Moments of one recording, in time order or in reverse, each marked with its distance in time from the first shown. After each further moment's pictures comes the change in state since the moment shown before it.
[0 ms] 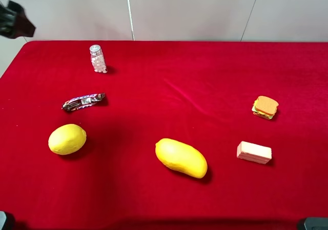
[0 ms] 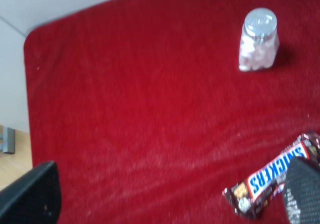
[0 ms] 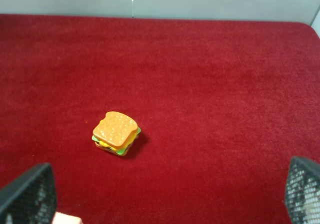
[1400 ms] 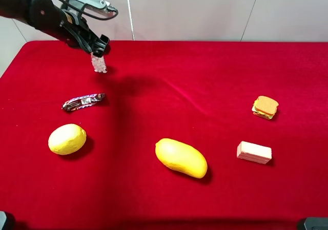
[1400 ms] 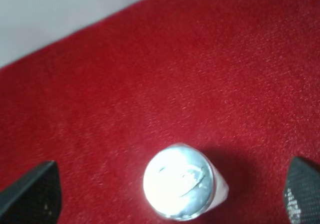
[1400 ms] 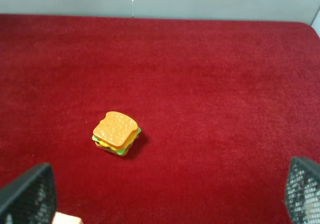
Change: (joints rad) left arm -0.098 0.724 -0.242 -0.004 -0.468 0.001; right arm 0.000 0.000 0.000 0.000 0.000 0.000
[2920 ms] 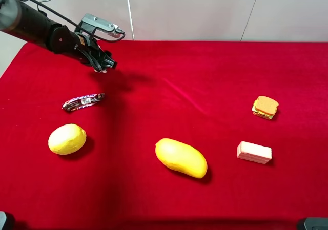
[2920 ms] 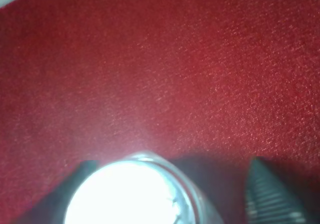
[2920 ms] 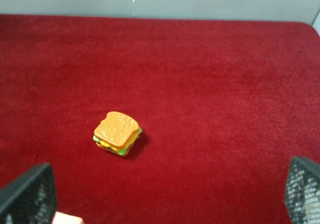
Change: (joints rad) left arm 0.000 0.169 -0.002 -0.001 -0.166 0.000; right arm 0.000 0.000 0.000 0.003 -0.001 0.000
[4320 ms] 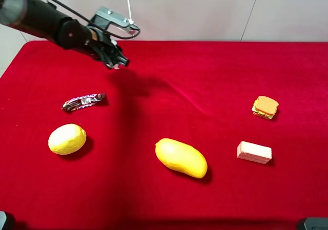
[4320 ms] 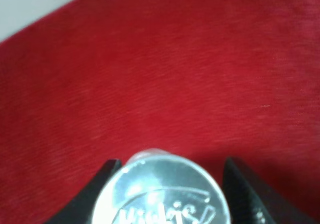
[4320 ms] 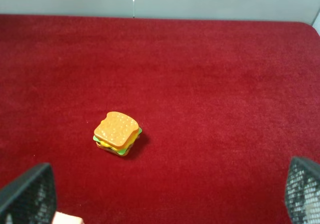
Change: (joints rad) left arm -0.130 -0.058 -0.016 0.001 0.041 0.001; right arm 0.000 0.000 0.000 0.000 0.000 0.000
